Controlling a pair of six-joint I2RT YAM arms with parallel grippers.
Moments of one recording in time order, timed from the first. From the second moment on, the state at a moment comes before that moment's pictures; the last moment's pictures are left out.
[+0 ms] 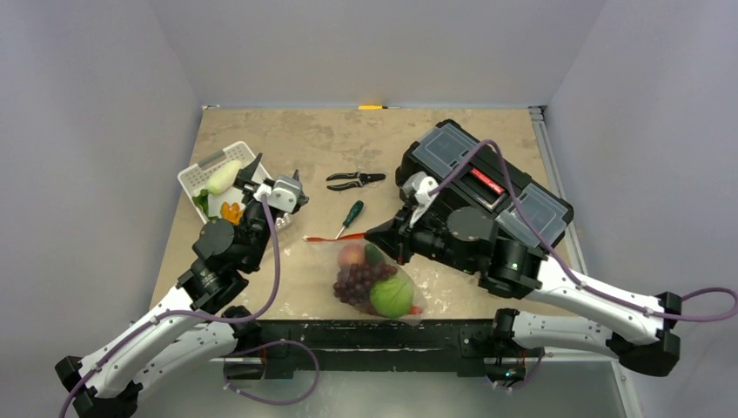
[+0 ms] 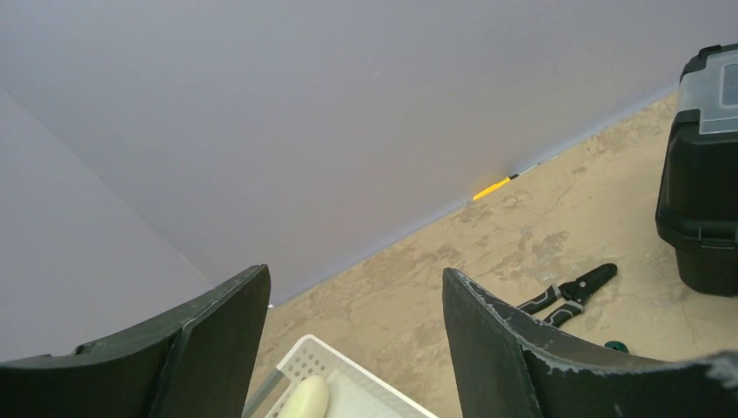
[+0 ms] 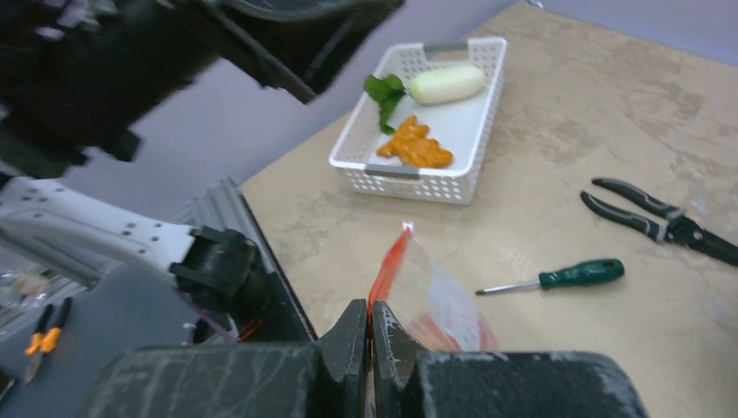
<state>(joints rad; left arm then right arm) -0.80 0.64 0.72 0.17 -0.53 0.61 1.15 0.90 0.99 -0.19 0.07 0.31</state>
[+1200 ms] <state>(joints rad) -0.80 0.68 0.72 0.16 -0.50 0.60 0.96 1.40 1.07 -0.36 0.42 0.33</state>
